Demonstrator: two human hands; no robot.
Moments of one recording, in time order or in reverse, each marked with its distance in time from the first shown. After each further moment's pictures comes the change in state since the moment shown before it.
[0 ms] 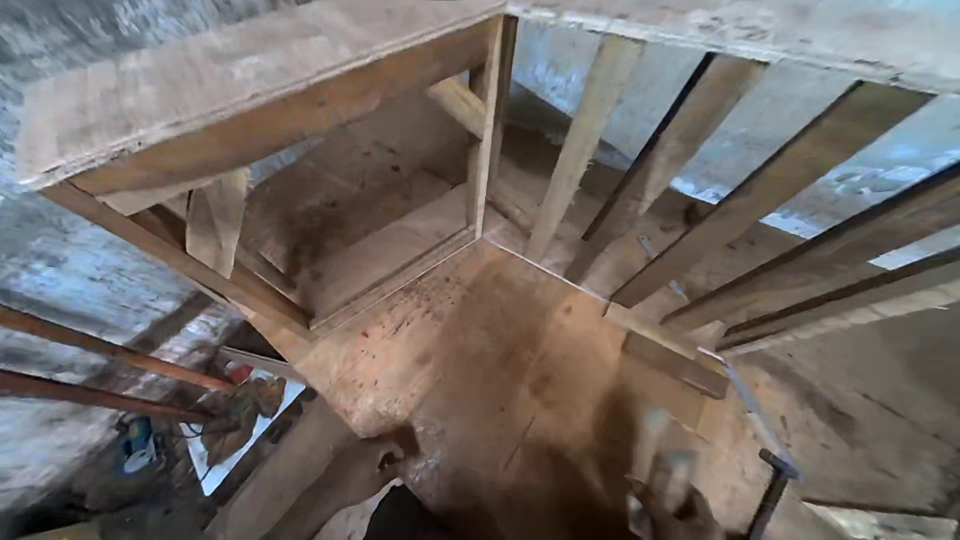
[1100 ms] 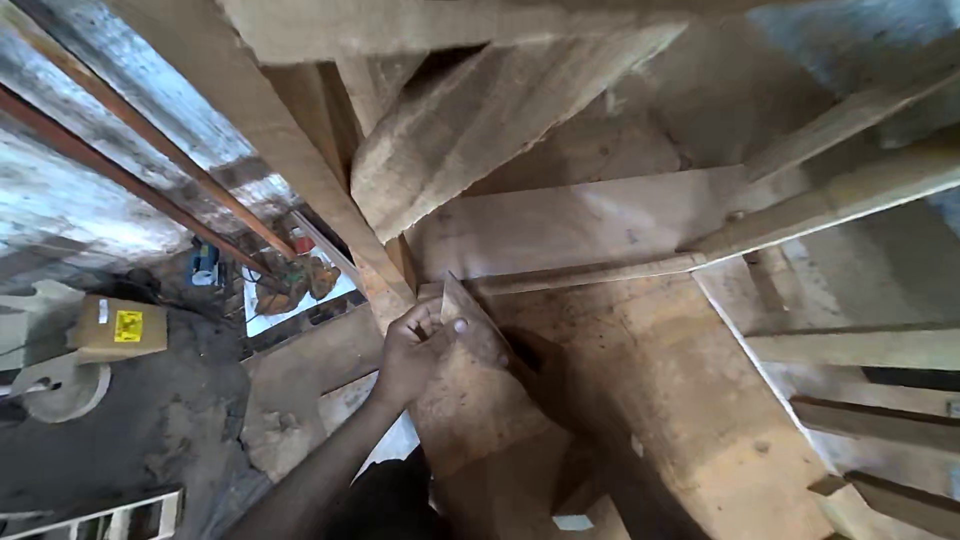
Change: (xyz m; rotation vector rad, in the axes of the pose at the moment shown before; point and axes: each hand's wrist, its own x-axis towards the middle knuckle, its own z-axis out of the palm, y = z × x) left_hand 0.065 -0.096 -0.158 -1.279 1.027 0.086; right_hand 0.025 -0.290 0.452 -0.283 -1.199 -0.625
